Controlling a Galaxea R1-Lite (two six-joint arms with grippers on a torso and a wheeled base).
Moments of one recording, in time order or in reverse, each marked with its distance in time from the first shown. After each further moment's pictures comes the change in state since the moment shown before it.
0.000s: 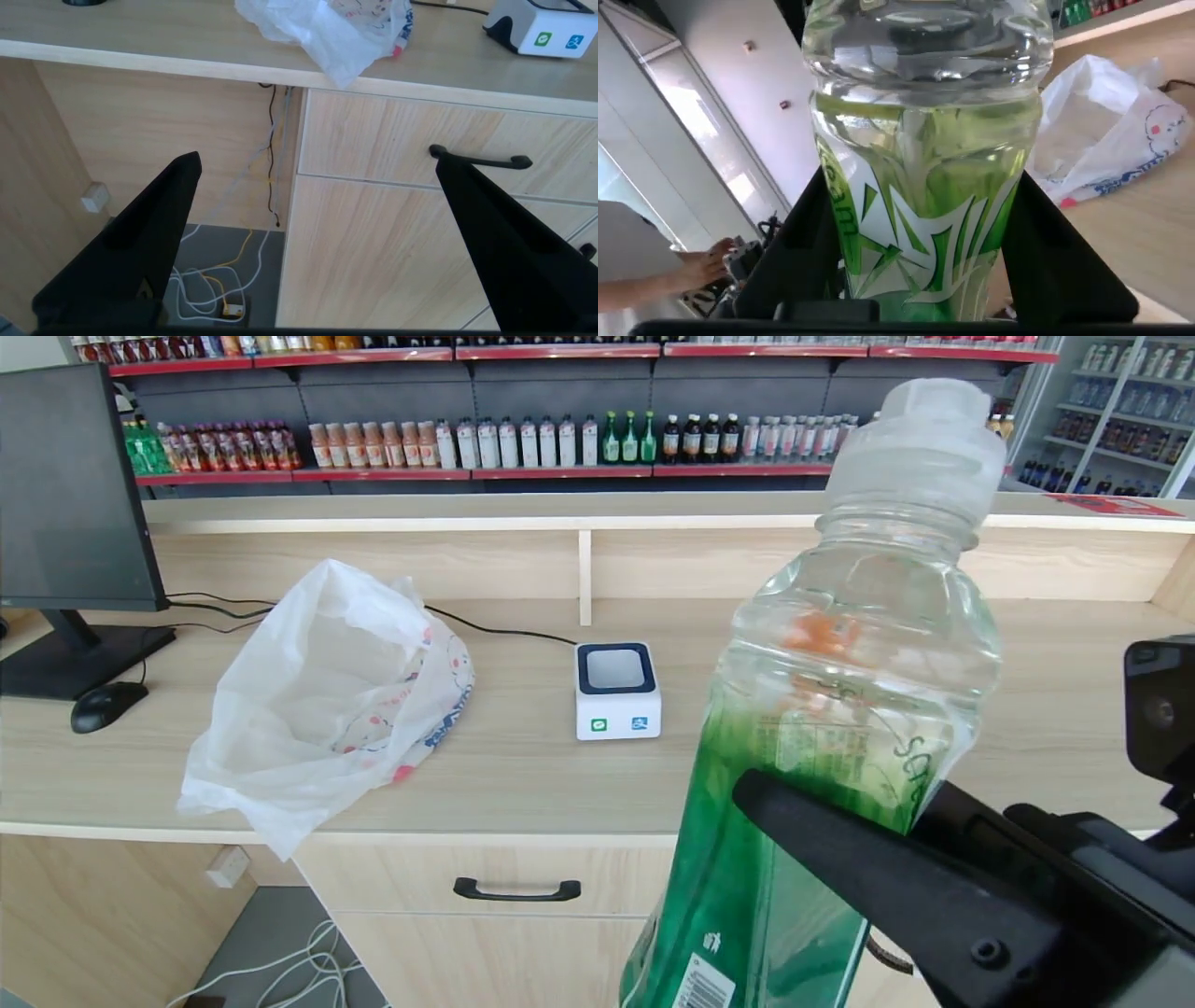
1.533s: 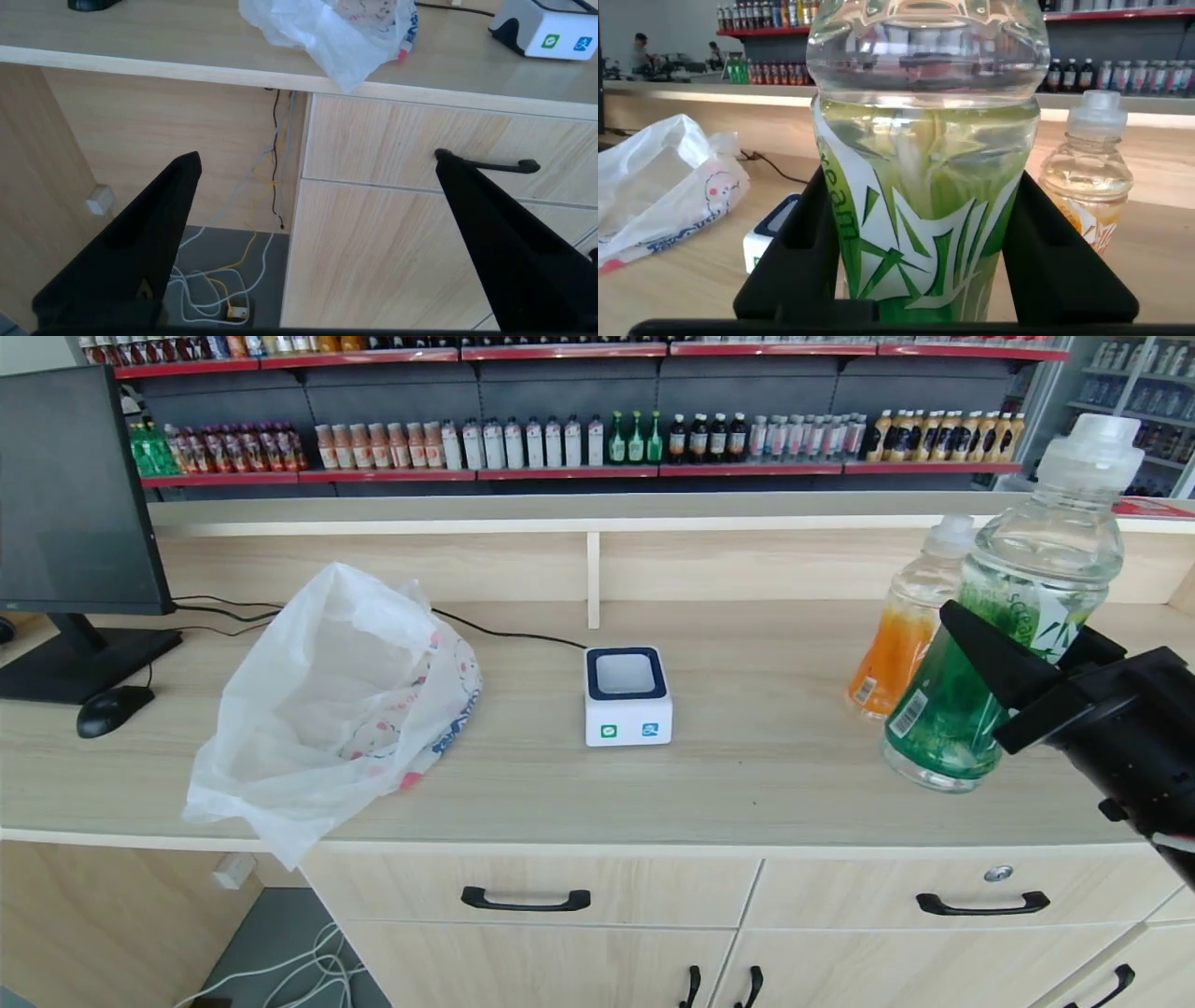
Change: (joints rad) left arm 0.001 0.000 0.000 0.001 0.000 0.003; right arm -0.668 -0.029 0.054 -0.004 -0.077 -0.453
